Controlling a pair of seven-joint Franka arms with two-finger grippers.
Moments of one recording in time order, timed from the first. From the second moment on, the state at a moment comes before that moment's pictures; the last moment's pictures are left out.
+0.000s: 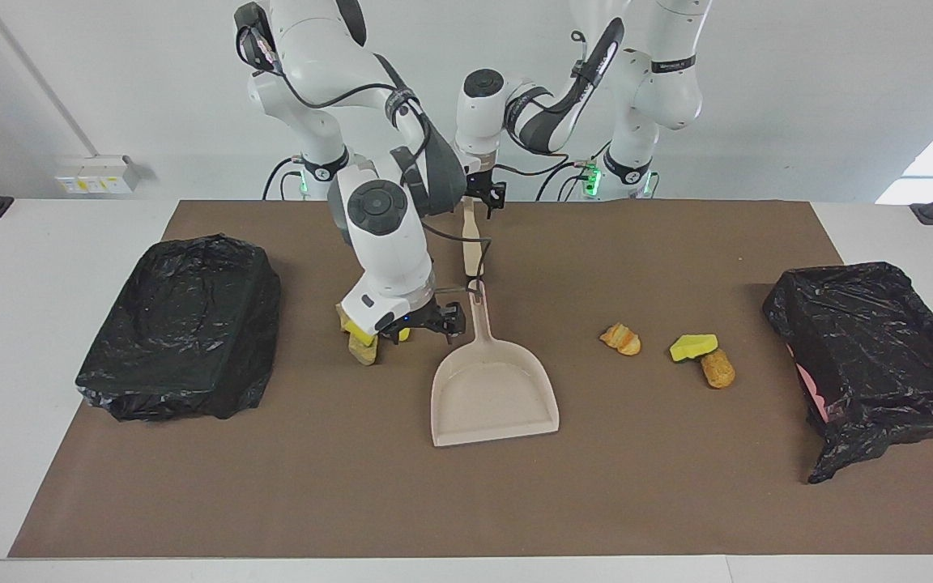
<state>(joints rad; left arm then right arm) -1.07 -0.04 -0.02 -2.39 -0.10 2.36 -0.78 0.40 0.51 -0.02 -1.37 0.12 1.88 0.41</state>
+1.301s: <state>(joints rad) -0.92 -0.18 0.01 -2.39 -0.16 2.12 -0.77 0.54 0.57 -0.01 -1.46 0.11 1.94 0.36</state>
